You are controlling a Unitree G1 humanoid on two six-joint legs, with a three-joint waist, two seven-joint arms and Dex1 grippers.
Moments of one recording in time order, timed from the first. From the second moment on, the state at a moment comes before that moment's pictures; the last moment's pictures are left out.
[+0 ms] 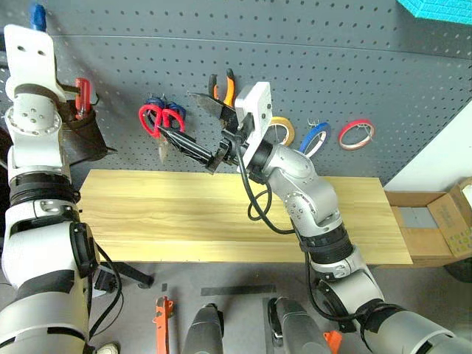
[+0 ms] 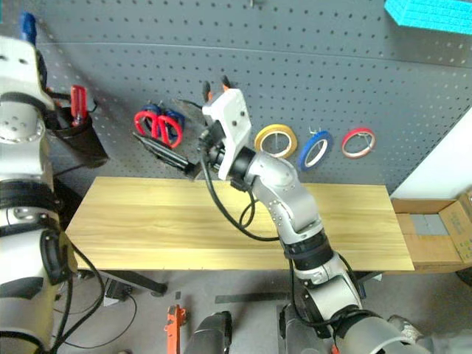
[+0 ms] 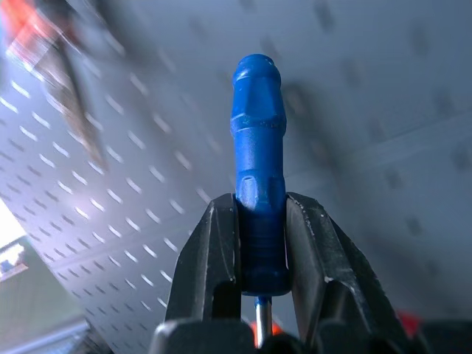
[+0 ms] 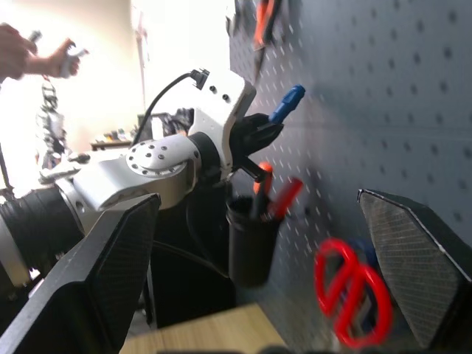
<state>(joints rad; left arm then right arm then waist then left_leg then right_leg) -1.10 0.80 0.23 0.95 0.17 -0.15 -0.04 -0.83 0.09 0.22 0.00 0.33 0.33 0.57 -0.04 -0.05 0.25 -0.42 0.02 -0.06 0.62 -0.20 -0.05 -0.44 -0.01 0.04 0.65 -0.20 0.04</state>
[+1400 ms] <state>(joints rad) -1.06 0.80 0.19 0.96 0.12 -0.40 -0.05 -0.76 0.02 0.22 -0.10 0.33 0.42 0.53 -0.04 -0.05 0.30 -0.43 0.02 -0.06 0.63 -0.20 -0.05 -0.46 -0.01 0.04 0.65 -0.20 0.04</state>
